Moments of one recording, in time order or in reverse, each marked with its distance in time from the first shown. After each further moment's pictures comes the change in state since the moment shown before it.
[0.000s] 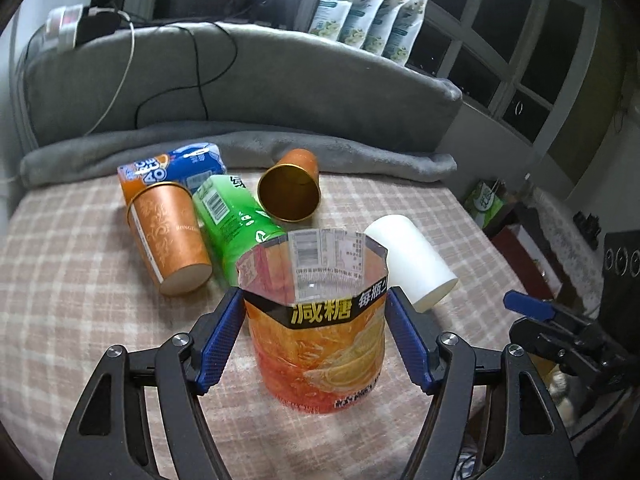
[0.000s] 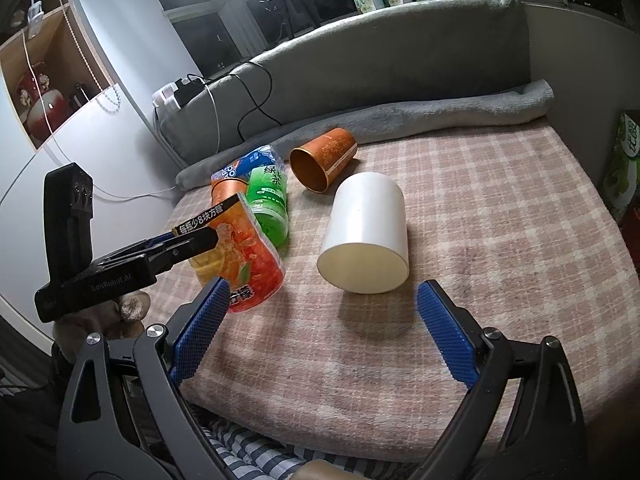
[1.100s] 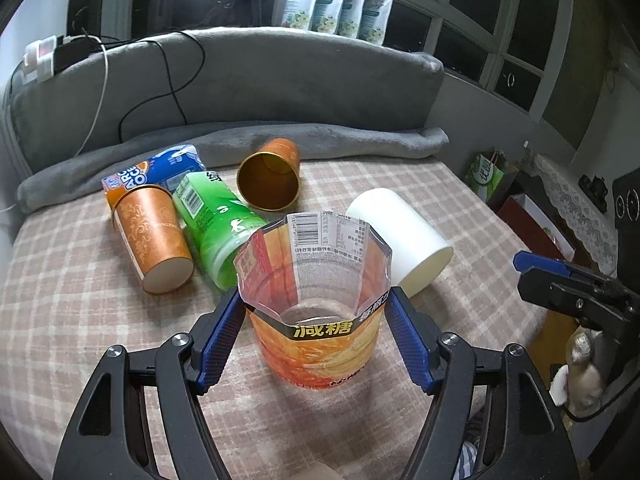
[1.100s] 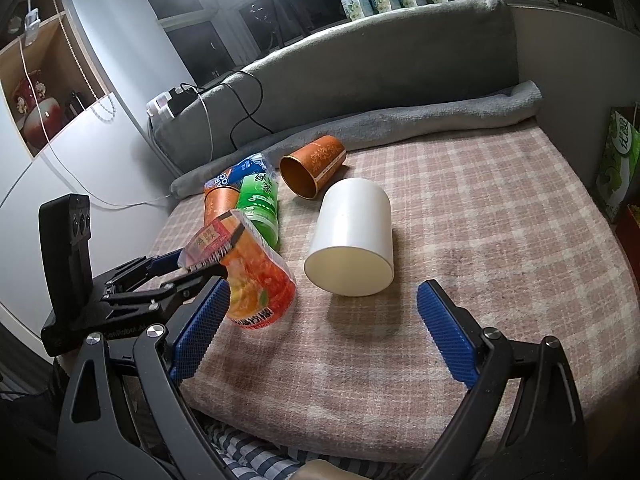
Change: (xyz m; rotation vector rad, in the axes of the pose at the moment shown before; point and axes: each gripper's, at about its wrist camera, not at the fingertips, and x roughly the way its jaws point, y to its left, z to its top) left arm 0.006 -0.027 -0.016 0.114 0.011 0.036; right arm -0.008 -0.008 0.000 0.017 -0.025 -0.015
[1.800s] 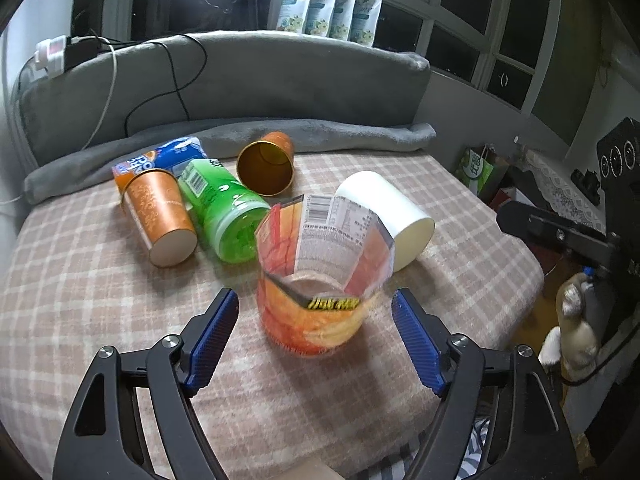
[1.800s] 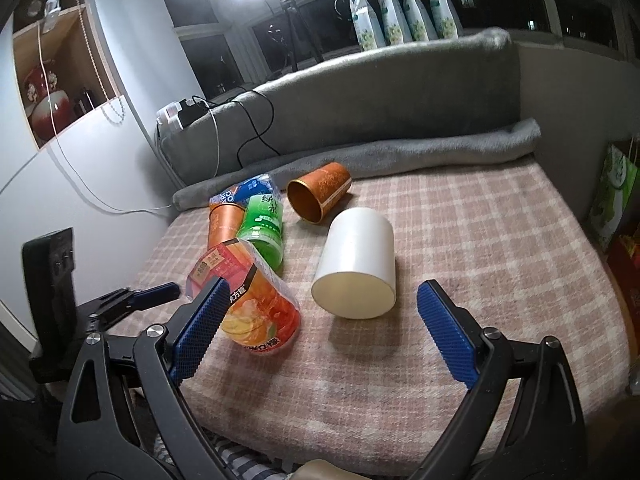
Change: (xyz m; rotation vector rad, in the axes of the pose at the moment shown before) left arm -0.025 -0.004 -0.026 0.002 -0.023 -0.007; right arm -0.013 0.019 0.001 -0.082 -0.102 -0.041
